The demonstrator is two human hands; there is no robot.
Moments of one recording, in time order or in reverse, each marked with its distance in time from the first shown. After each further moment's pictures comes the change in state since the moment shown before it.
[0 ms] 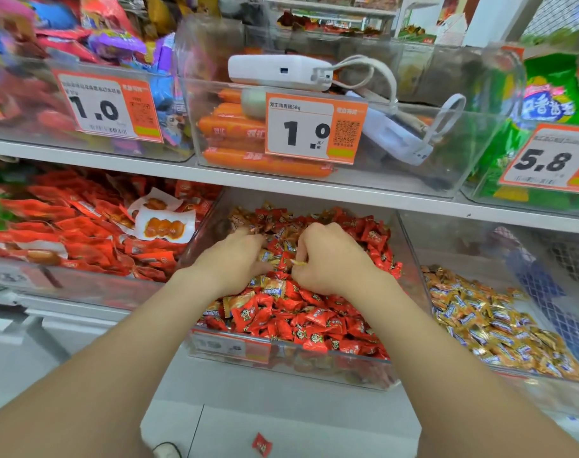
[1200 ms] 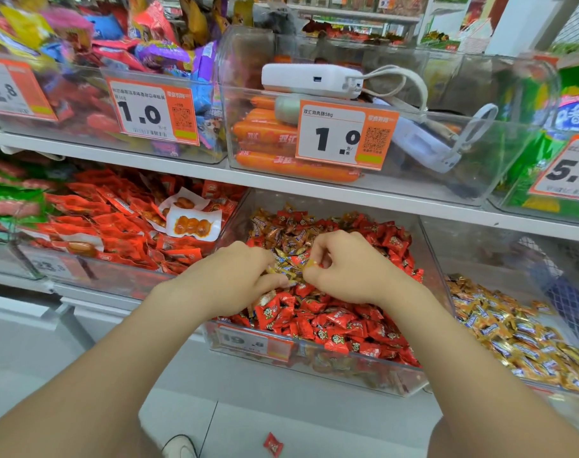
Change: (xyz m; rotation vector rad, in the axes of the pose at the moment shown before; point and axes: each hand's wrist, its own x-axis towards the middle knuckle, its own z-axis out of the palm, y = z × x) left_hand -0.069 0.004 -0.035 -0.010 0.038 0.098; right_hand -0.015 -0.005 -0.009 0.223 -0.039 -0.097
